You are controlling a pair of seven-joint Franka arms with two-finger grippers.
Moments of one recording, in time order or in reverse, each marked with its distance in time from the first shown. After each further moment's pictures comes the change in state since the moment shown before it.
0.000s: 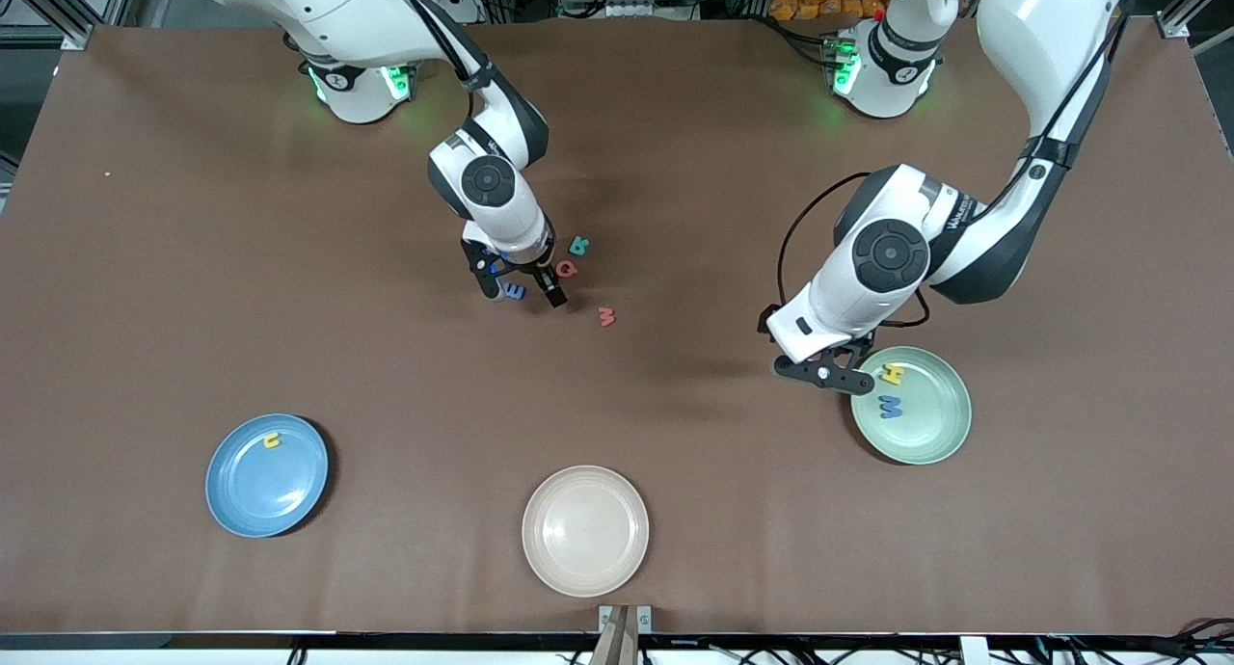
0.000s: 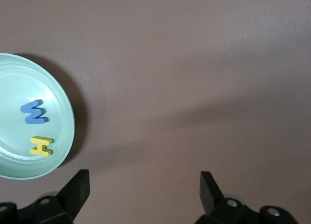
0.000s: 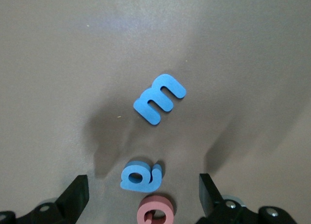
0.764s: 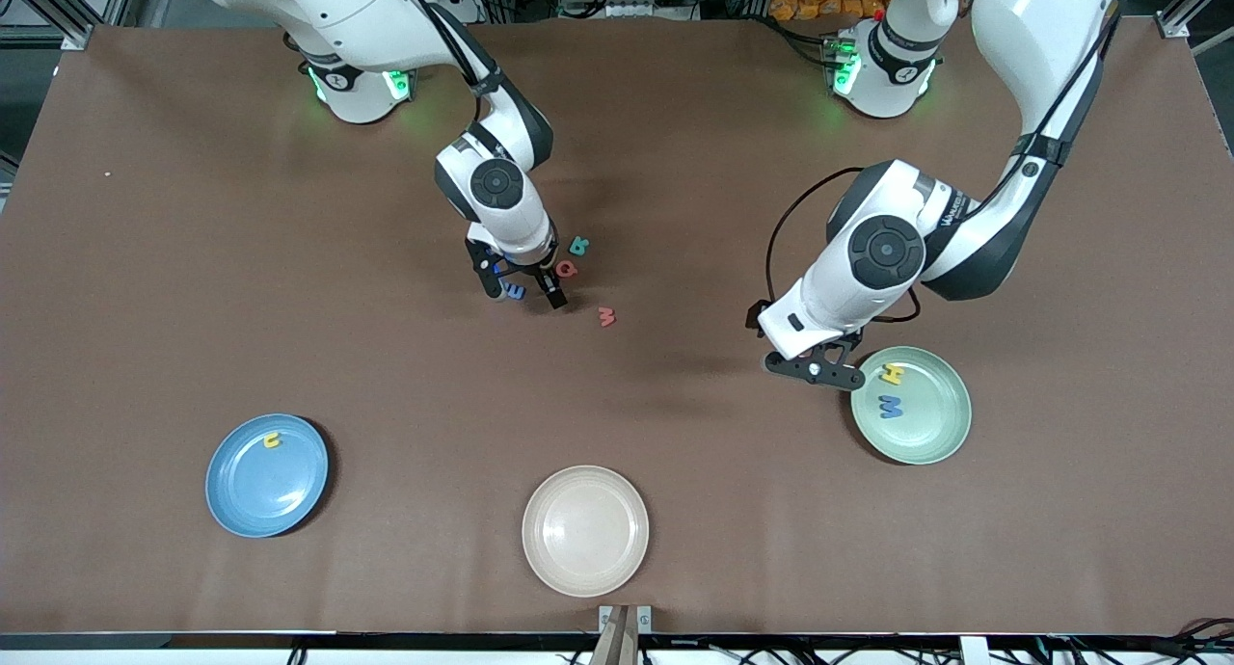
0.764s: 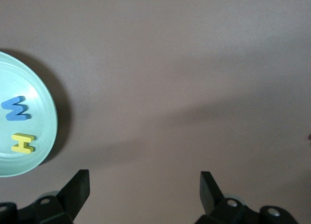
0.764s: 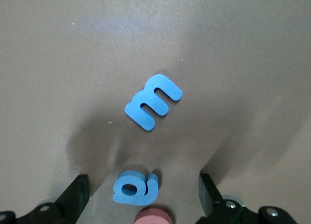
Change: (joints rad) left arm -0.016 -0.002 -0.004 0.009 -0.049 0.000 -0.011; right arm 0.072 0.028 -0.065 0.011 0.000 0.013 0.030
